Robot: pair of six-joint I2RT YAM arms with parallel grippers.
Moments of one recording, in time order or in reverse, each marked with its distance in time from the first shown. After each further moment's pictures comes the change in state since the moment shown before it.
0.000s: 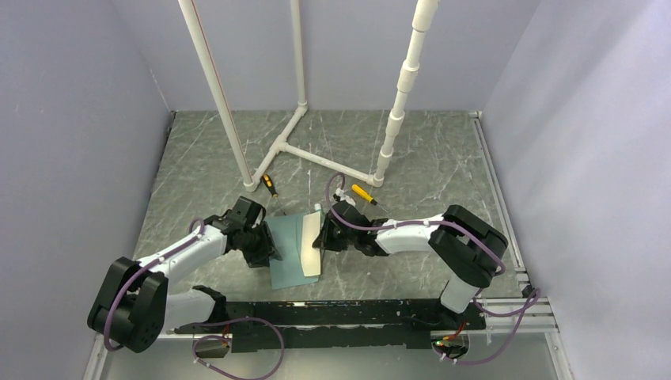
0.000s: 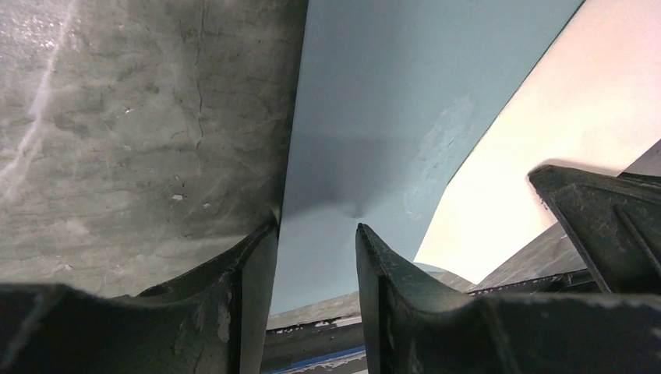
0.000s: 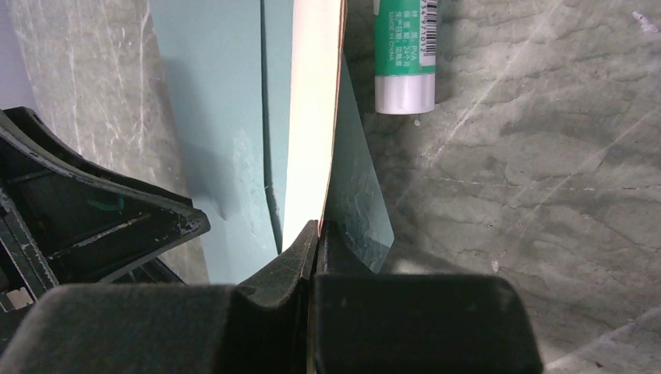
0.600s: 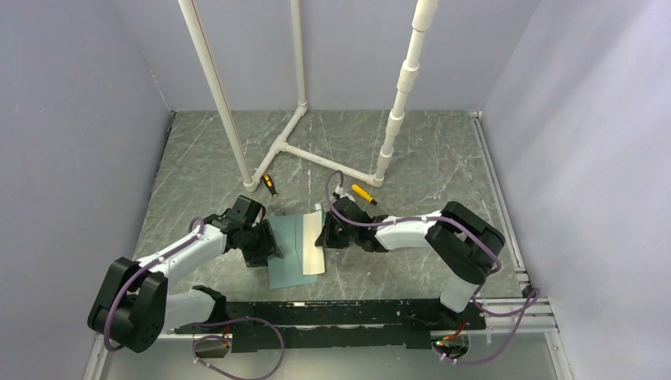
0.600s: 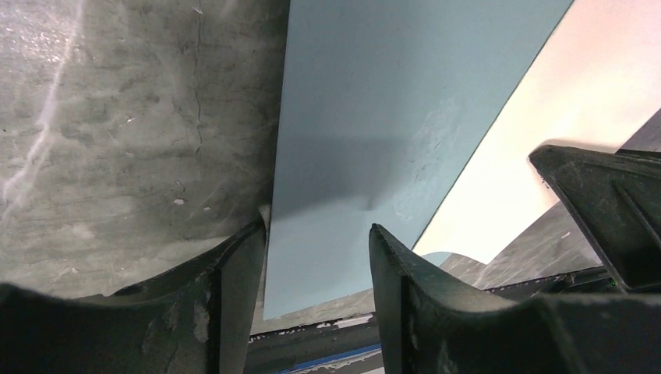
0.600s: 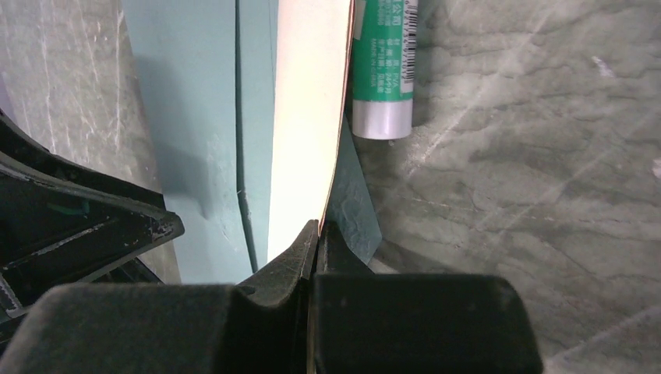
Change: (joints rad) left arm 0.005 0.000 0.009 -0.002 -0.004 0.016; right arm -0.045 0.037 0.022 -0.012 -0.060 -0.076
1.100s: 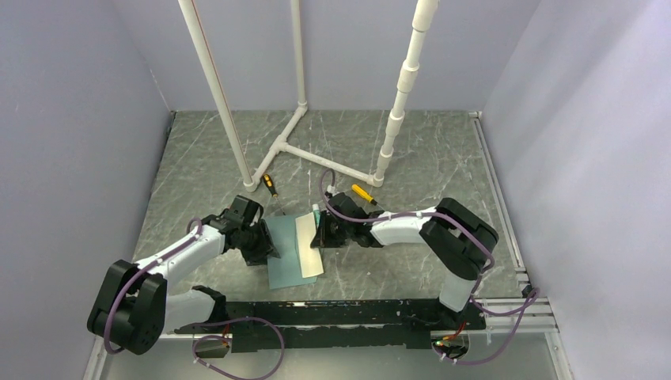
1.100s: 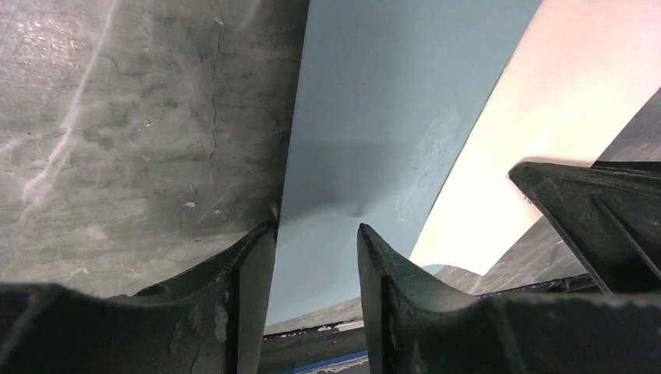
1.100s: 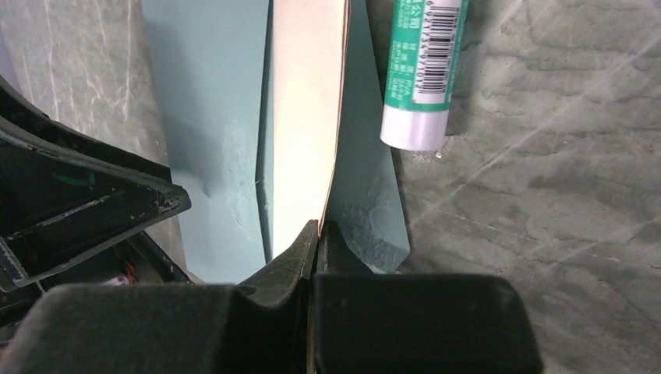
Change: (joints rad) left arm 0.021 -0.013 -0.006 0.002 -0.003 0.001; right arm -0.013 0.038 0.056 -0.031 -0.110 -0.056
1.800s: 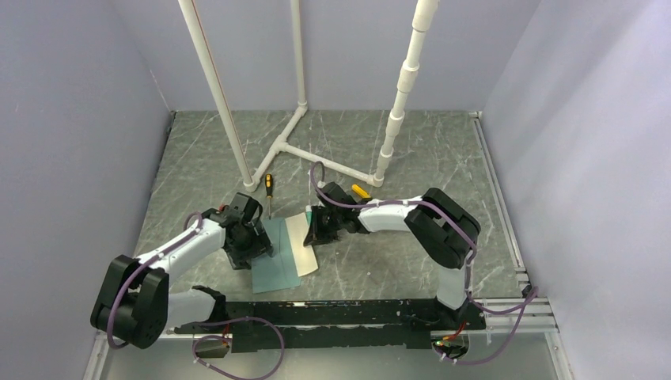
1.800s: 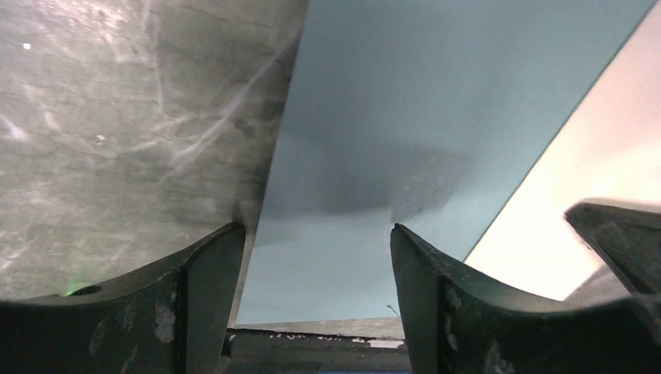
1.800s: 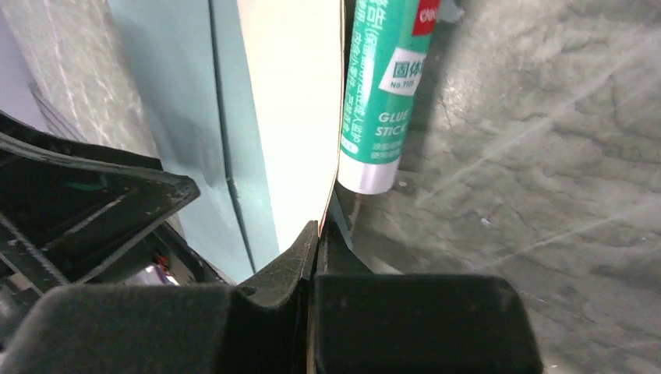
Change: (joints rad) left arm 0.021 0.050 0.067 -0.170 -0.186 -0.042; right arm -0.032 0.138 0.204 -0.161 -0.134 0.017
